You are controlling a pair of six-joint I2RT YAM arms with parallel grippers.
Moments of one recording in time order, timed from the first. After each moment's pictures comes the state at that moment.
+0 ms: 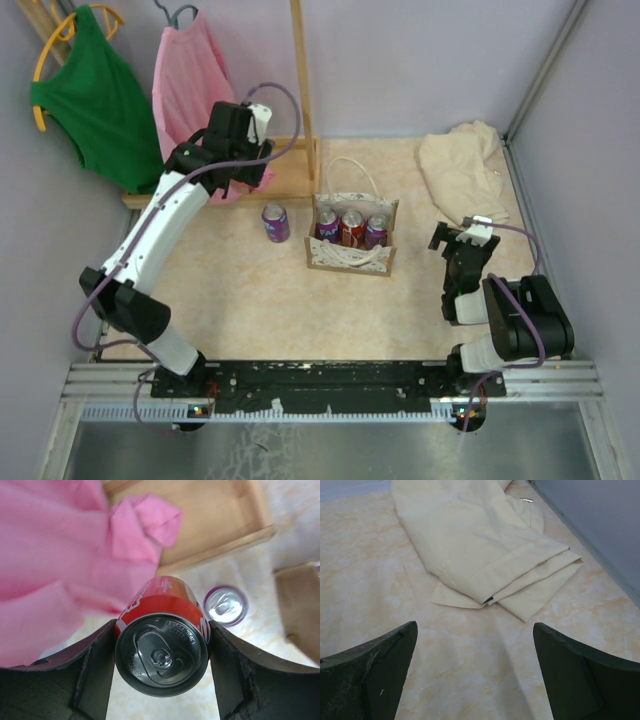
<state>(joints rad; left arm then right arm) -0.50 1.67 1.86 -0.88 -0.31 0.14 0.07 1.45 0.16 1.20 0.37 0.06</state>
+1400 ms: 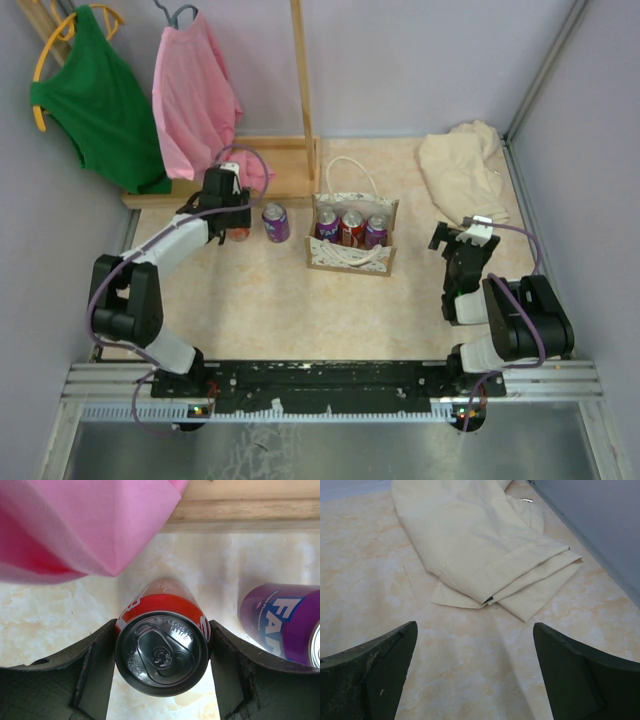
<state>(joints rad) -0.26 1.57 1.03 -0.23 -0.25 -0.13 0.07 1.45 0.16 1.20 0.37 0.06</state>
